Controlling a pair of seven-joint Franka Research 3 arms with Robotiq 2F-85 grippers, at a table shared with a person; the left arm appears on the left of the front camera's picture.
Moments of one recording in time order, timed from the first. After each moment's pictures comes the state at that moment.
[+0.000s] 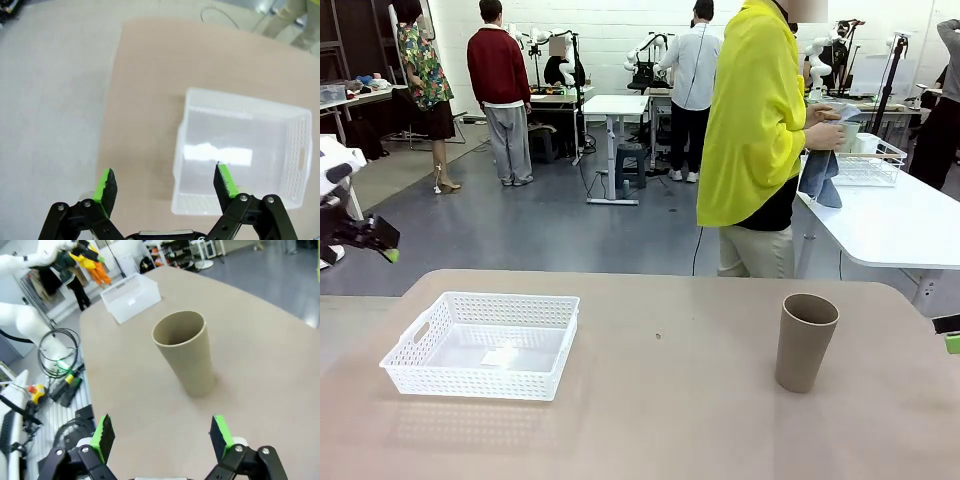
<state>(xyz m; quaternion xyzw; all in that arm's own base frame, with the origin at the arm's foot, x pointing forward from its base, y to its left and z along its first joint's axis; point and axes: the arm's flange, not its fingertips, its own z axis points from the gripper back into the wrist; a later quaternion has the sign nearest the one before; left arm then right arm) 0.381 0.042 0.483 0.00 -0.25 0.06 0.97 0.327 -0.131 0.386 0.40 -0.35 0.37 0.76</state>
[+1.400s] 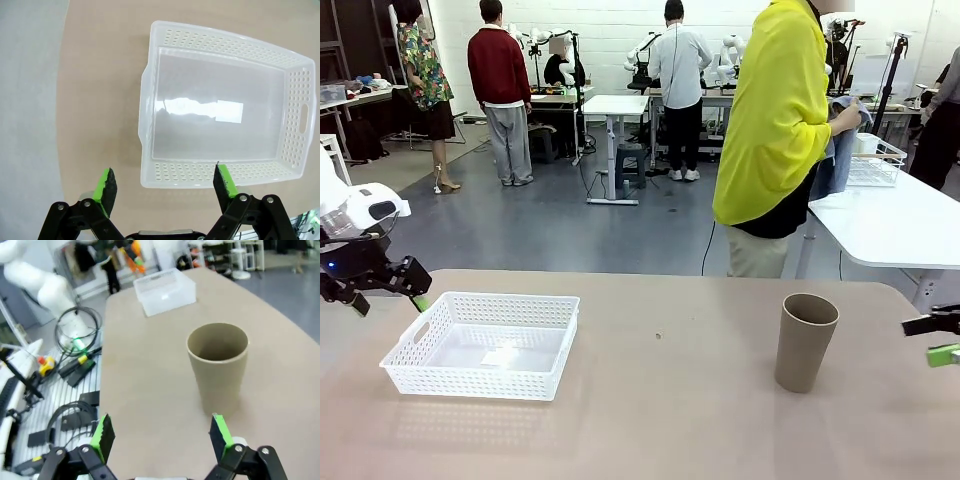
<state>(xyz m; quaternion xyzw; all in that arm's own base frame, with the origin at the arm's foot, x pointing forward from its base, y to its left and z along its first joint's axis) 0.381 0.011 0.441 -0.03 -0.14 0.04 0.99 0.345 -0.093 0.370 0.42 -0.35 0.48 0.68</state>
